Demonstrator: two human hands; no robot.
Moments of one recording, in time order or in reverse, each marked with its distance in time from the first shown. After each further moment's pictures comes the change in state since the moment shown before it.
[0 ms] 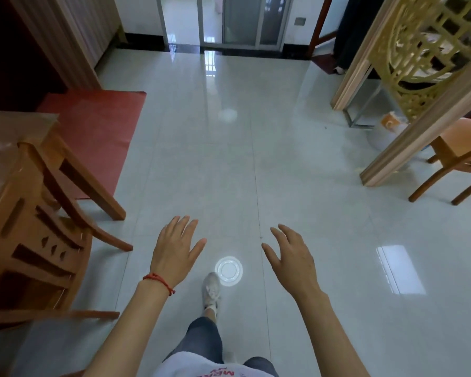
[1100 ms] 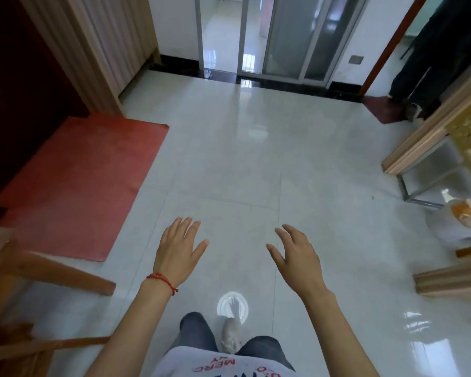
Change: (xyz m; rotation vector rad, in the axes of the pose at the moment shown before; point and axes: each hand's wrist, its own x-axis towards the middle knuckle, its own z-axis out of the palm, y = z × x) left_hand 0.504 -0.073 -0.088 -0.040 0.109 -0.170; right_hand 0.563 -0.035 0.026 -0.049 -0.127 -0.162
